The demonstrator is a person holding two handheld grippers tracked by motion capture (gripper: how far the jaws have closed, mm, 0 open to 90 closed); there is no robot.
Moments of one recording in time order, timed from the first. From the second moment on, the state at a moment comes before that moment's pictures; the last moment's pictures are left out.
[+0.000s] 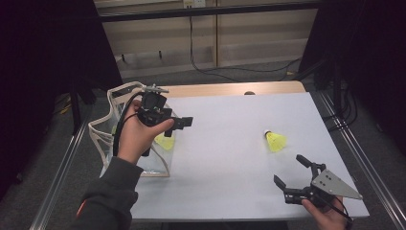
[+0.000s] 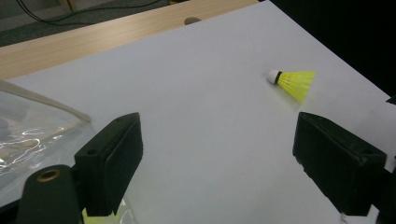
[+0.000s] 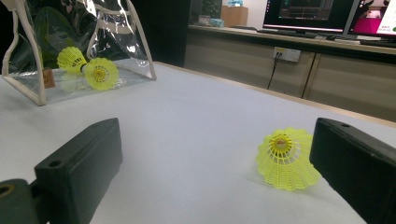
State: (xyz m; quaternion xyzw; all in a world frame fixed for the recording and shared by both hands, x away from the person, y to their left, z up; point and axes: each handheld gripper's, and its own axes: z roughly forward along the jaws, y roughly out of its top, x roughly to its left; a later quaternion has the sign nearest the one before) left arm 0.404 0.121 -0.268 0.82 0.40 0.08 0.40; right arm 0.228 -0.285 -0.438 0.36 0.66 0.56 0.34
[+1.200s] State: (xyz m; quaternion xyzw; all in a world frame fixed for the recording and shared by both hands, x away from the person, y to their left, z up) left arm 0.398 0.086 -0.306 0.82 0.38 0.05 0.43; right arm 0.229 -0.285 -0.438 0.36 0.66 0.56 0.34
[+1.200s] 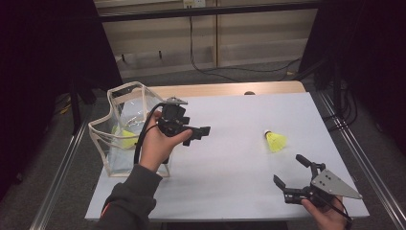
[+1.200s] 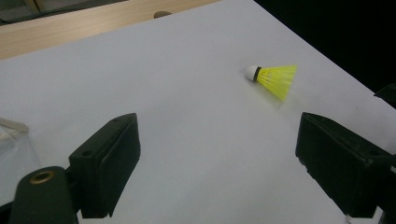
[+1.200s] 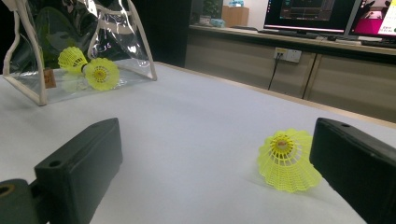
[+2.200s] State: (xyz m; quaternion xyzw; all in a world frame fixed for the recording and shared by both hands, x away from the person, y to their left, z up) left arm 0.392 0.058 -0.334 0.82 0.36 0.04 0.44; right arm 0.229 -0.286 -0.438 0.36 0.66 0.56 0.34
